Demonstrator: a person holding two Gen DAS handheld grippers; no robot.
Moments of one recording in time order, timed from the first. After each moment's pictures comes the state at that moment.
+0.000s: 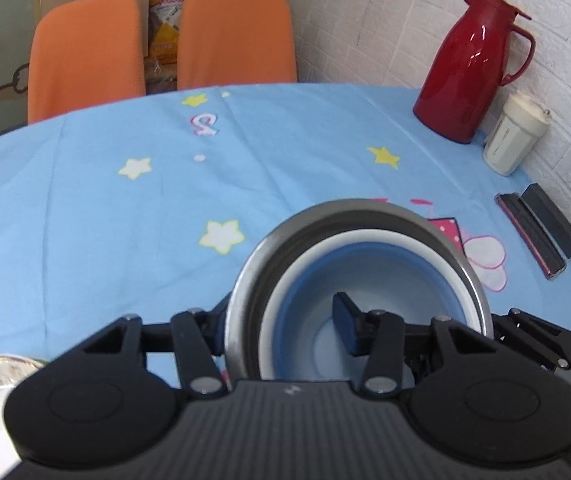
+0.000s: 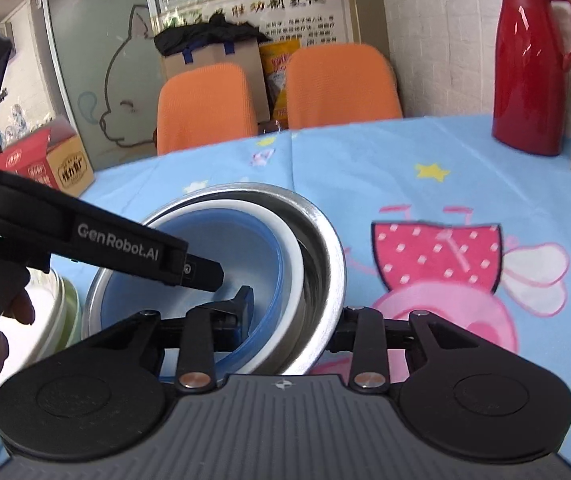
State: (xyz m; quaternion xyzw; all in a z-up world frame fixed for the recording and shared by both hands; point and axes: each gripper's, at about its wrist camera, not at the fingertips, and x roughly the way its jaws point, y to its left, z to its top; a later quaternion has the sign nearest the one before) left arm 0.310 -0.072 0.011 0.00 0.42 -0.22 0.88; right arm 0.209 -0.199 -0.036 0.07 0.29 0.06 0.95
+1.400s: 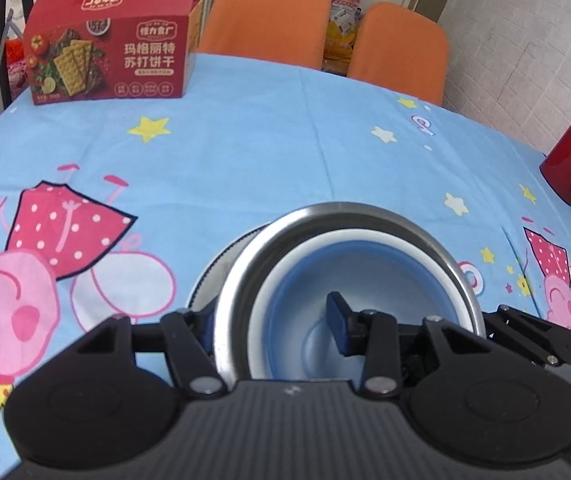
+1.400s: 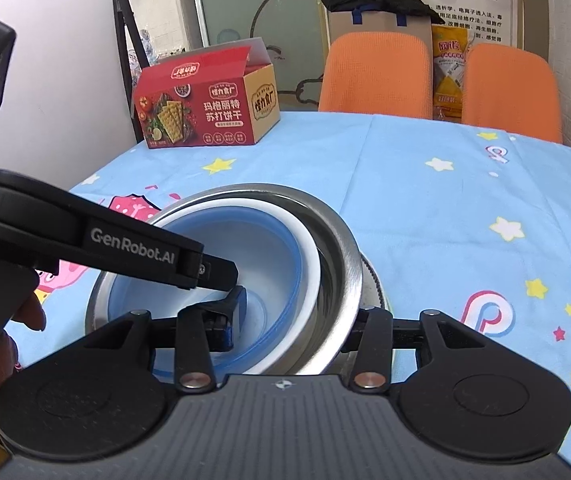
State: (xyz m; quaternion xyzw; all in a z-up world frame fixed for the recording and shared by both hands) left arm 0.244 0.139 -0.016 -0.10 0.43 -0.05 0.89; right arm 0.206 -0.025 -0.035 -0.01 0.33 0.24 0.91
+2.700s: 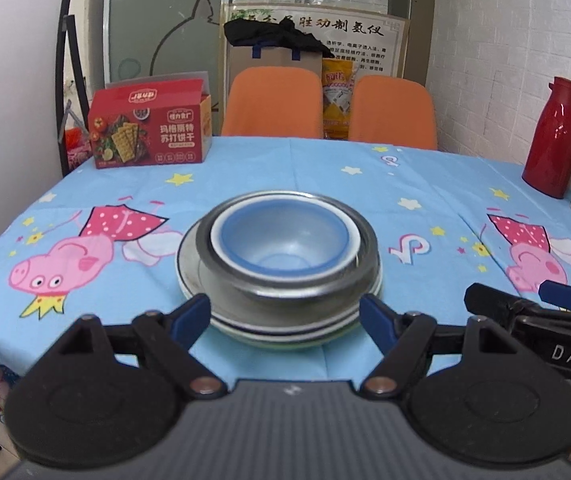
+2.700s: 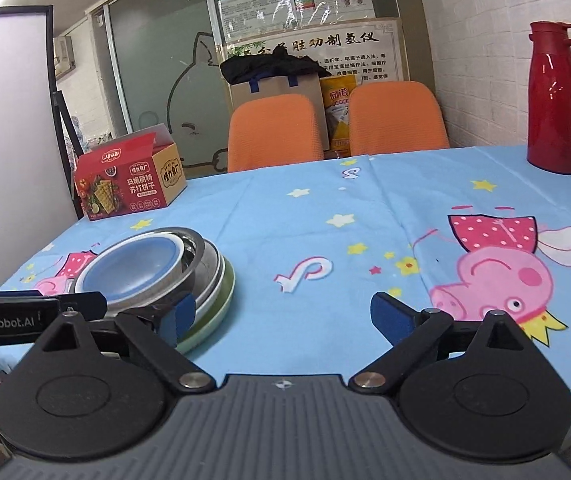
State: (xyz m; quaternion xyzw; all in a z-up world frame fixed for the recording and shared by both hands) left arm 0.075 0.055 -0.008 -0.02 0.29 0.01 0.96; right arm 0.102 -0.137 -0.023 0.06 0.24 0.12 0.96
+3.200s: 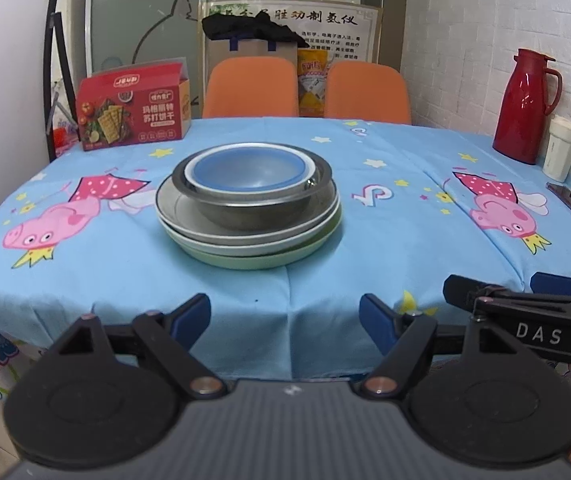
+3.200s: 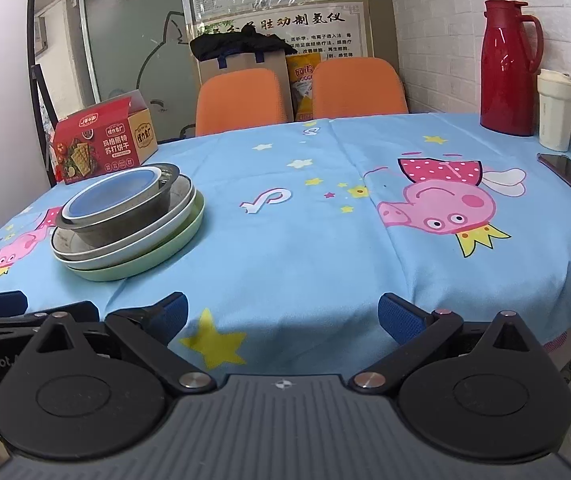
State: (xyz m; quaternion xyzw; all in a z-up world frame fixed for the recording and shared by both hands) left arm 0.026 0.036 -0.035 -0.01 0.29 -0.02 0.96; right arm 0.048 -0.148 -0.054 0.05 0.27 0.07 0.96
